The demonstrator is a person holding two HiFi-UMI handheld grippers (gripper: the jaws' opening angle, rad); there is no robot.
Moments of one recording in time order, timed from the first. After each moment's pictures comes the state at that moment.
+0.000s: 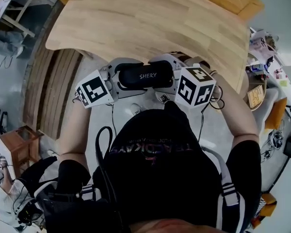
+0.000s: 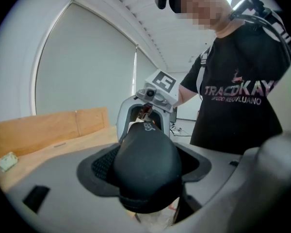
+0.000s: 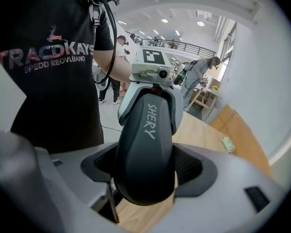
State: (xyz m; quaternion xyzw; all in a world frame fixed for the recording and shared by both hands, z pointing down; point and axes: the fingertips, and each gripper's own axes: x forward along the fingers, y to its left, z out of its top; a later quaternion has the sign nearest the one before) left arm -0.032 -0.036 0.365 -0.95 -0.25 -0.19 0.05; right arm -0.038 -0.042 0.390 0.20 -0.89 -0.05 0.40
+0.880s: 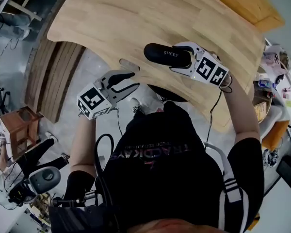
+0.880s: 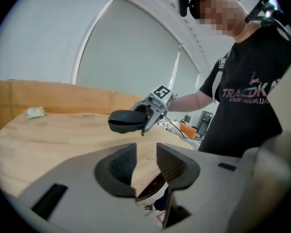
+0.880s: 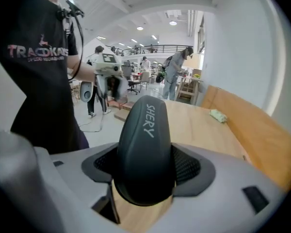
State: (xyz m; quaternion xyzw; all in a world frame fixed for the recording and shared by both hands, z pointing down) left arm -0.011 -0.081 0.429 -0.97 -0.05 -0.23 -0.09; right arm 0.109 -0.109 0.475 0.25 -0.91 0.05 0.33
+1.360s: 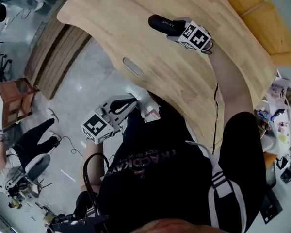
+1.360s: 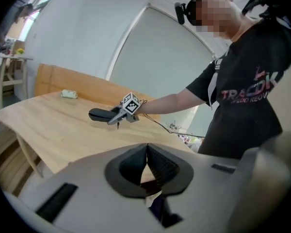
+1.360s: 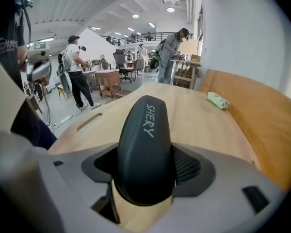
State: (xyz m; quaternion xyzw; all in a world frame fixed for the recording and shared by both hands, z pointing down) left arm -0.015 -0.044 0.459 -0.95 0.14 -0.21 -0.20; right arm 0.145 -0.309 0.596 0.24 -0.89 0.08 0.39
